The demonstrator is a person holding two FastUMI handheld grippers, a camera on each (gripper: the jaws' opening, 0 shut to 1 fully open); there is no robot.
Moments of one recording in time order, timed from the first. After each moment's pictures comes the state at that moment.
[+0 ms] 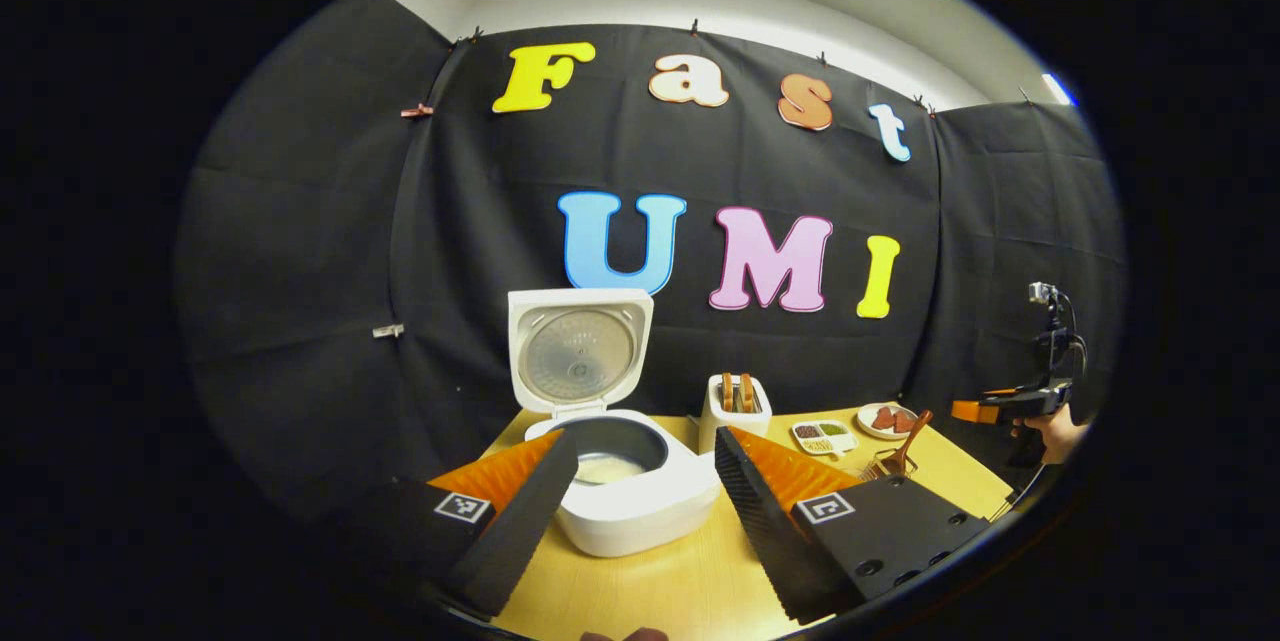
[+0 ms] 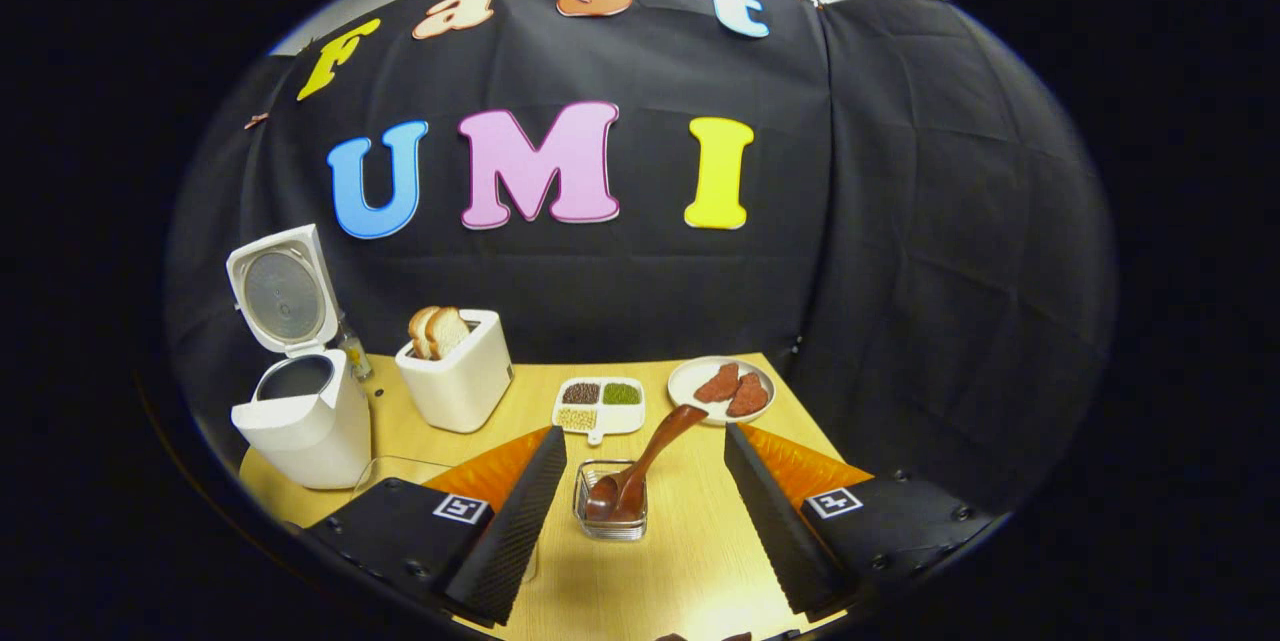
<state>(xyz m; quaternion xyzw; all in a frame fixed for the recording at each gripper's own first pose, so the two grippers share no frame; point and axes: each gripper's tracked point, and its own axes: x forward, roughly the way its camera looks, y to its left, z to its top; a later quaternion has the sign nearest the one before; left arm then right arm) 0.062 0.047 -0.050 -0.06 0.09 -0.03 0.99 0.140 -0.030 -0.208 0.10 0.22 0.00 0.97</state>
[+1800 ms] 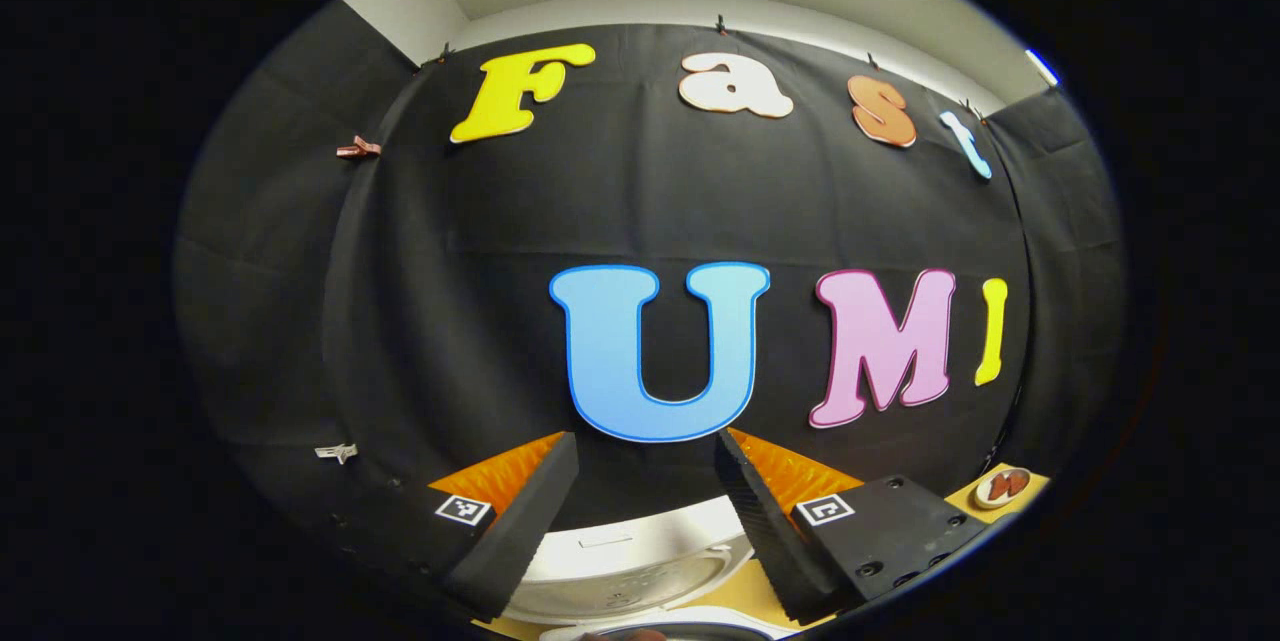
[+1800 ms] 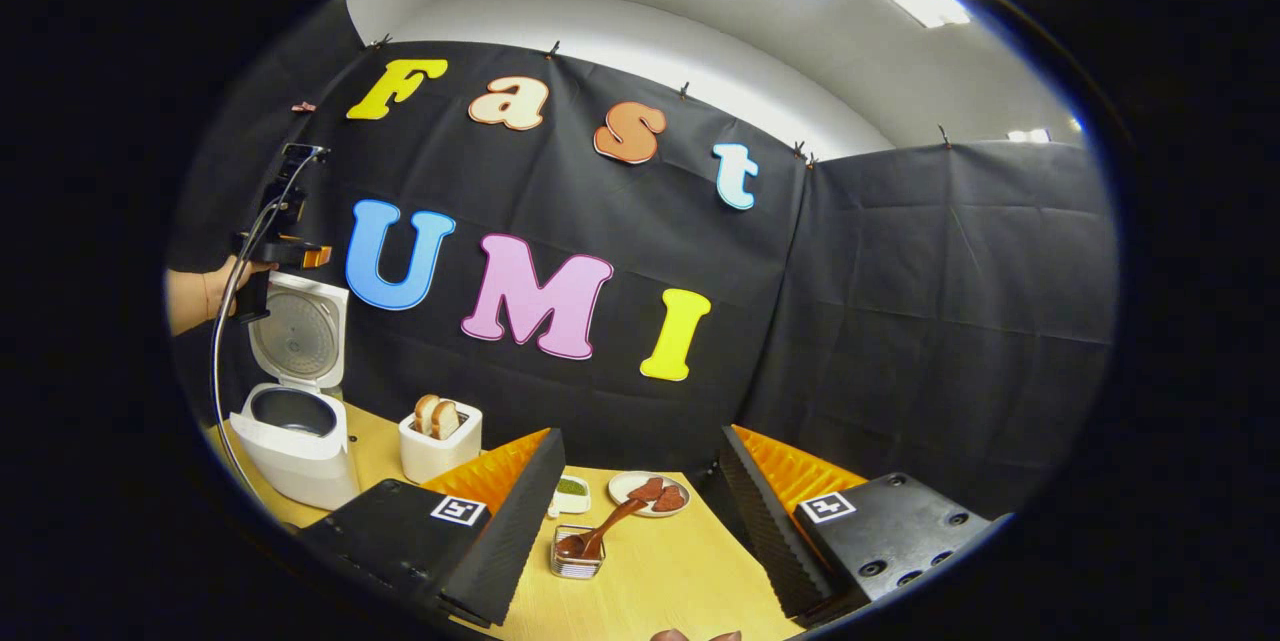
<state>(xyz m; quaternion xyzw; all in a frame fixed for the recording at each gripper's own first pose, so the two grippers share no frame) 0.448 0.125 -0.010 -0.02 0.00 0.01 1.00 0.040 -0.015 -0.034 -0.03 0.06 -0.06 1.00</state>
